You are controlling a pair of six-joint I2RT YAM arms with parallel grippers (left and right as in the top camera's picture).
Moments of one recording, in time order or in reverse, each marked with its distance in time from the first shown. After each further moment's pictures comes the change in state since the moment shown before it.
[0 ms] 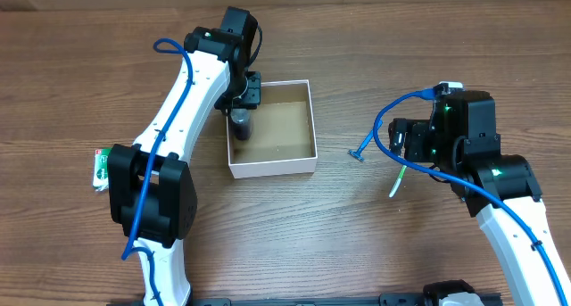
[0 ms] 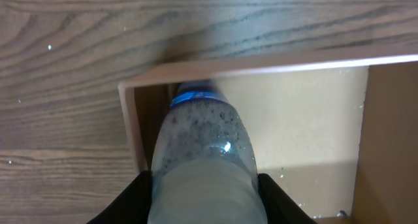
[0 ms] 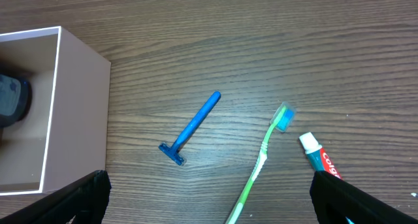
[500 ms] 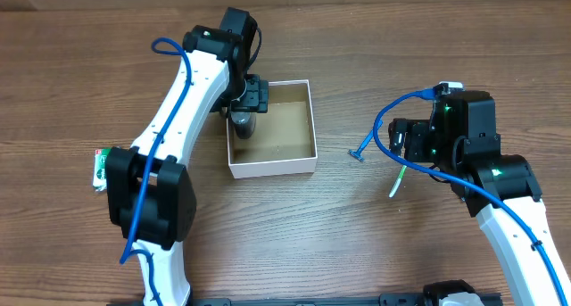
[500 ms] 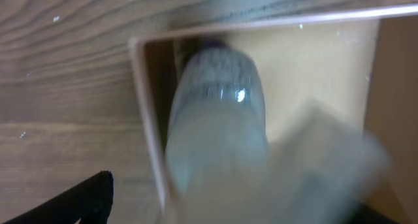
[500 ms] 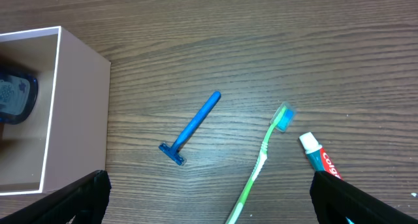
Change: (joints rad) left arm 0.000 -0.026 0.019 -0.101 0.005 0.008; right arm 0.000 0.000 0.000 0.000 0.000 0.000
